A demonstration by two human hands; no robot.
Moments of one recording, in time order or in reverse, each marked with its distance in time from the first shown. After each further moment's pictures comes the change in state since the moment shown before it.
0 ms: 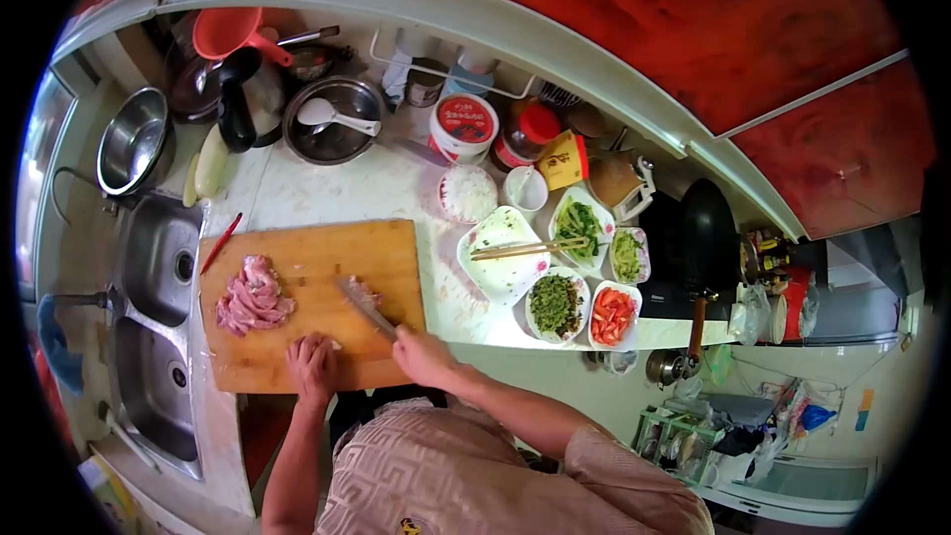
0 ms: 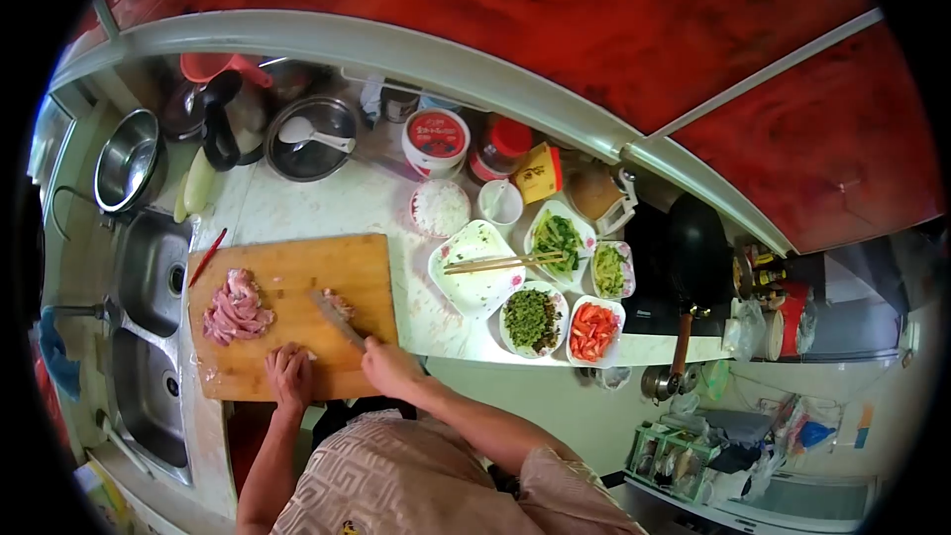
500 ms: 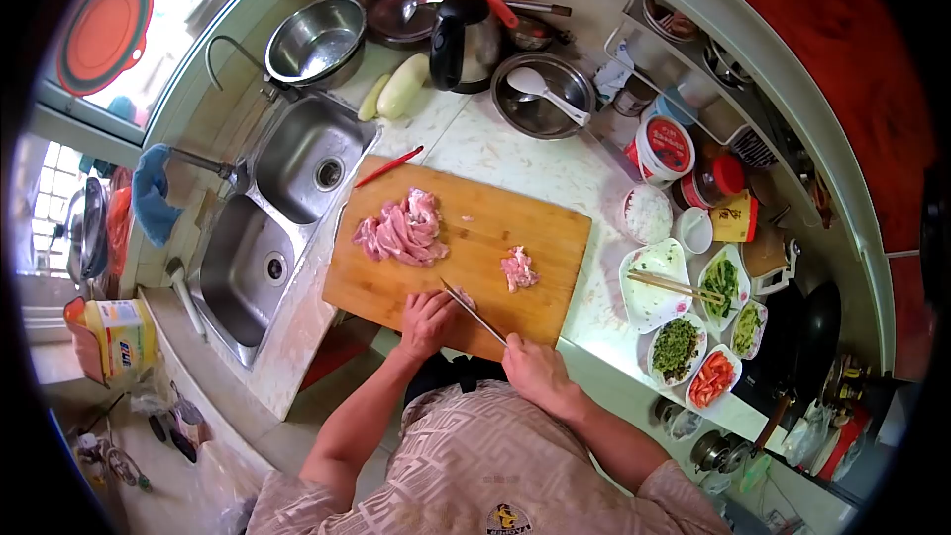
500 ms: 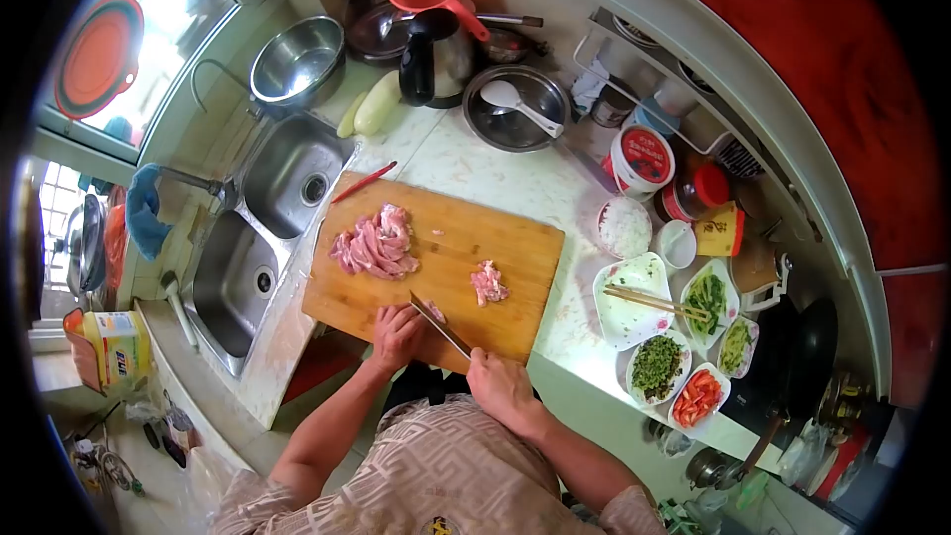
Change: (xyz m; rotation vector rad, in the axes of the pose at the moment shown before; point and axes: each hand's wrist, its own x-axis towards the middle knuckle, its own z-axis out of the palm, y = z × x) left_hand -0.007 -0.009 -0.025 0.046 -0.017 0.058; right_hand -0.031 -0.041 0.003 -0.416 -0.052 -0.367
